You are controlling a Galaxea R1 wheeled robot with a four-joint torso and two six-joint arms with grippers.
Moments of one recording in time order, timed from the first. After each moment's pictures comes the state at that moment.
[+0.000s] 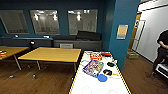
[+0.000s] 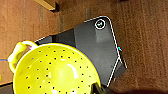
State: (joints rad) left arm 1.51 2.91 -2.59 -0.58 -0.08 0.50; right arm -1.53 2.55 -2.14 0.04 0.11 0.07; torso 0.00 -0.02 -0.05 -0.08
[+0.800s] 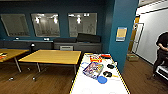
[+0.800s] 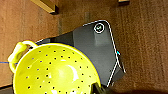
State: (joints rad) left arm 1.53 2.91 -2.59 -0.58 -0.07 0.50; right arm -1.54 2.57 -2.19 0.03 0.11 0.07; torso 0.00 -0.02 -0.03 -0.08
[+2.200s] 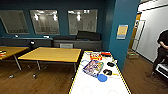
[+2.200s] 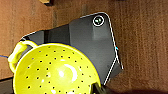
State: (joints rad) left arm 1.52 3.01 -2.72 -0.58 -0.07 0.50; right arm -1.53 2.74 -2.43 0.00 0.08 0.07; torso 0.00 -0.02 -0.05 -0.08
